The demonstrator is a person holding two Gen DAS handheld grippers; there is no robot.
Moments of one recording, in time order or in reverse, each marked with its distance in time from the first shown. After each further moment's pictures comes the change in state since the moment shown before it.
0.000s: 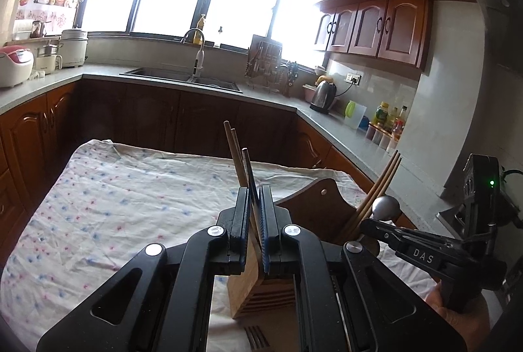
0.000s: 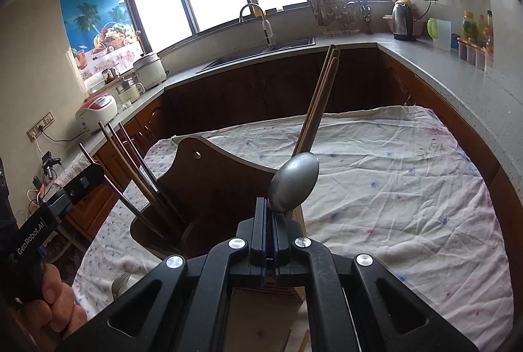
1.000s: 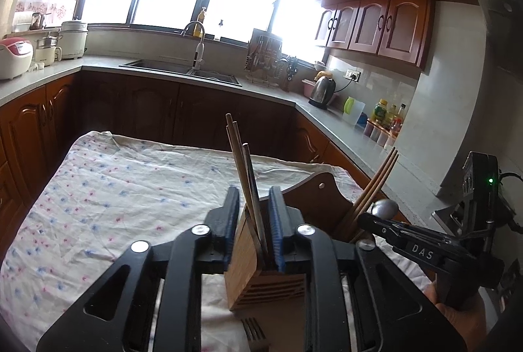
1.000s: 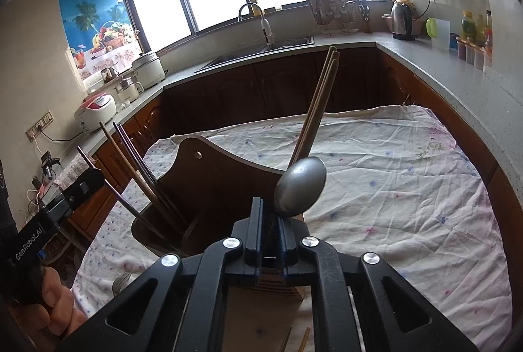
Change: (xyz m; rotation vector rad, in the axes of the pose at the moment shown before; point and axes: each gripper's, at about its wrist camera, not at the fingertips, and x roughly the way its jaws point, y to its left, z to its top) left arm -0.004 0.006 -0.002 -0.026 0.030 -0.013; right arm -0.002 0.000 0.001 0.000 0.004 -0.006
